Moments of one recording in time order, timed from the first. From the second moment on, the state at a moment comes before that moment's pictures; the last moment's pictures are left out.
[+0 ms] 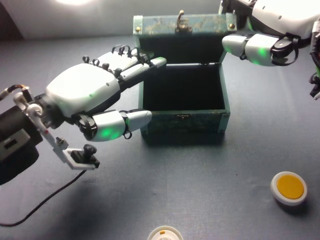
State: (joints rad) left arm 0.70 -1.17 1.29 0.07 -0.90 0.70; right arm -0.41 -1.14 1.27 0.30 0.56 -1.19
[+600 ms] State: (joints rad) left arm 0.81 -1.12 1.23 0.03 -1.00 0.70; right arm -0.51 -1.05 1.14 0.25 0.67 -1.17
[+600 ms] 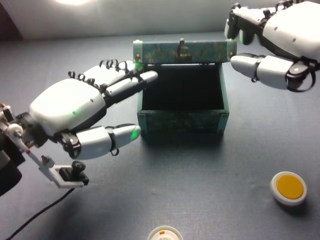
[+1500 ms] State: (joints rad) left arm 0.92 -1.10 1.18 -0.01 -1.02 0.69; right arm -0.65 -1.02 1.09 0.23 0.79 -1.04
